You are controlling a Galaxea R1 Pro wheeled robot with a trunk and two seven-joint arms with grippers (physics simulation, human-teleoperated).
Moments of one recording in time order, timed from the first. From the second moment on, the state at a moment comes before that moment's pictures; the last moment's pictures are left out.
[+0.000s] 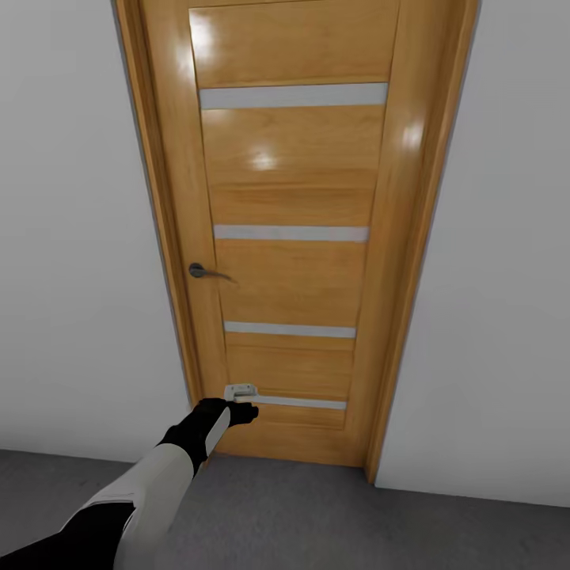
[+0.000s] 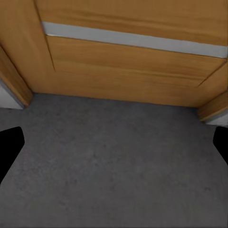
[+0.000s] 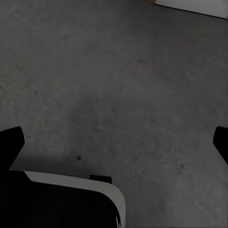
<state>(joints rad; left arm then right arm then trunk) -0.86 -0.17 0.09 -0.38 -0.02 0.44 0.04 0.07 -0.05 0.00 0.07 0.13 -0.96 -0.08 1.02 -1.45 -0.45</state>
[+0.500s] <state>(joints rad) -0.86 -0.17 0.09 -0.38 -0.02 0.44 0.04 0.07 -0.05 0.00 0.07 0.13 -0.96 -0.08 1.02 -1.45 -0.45</state>
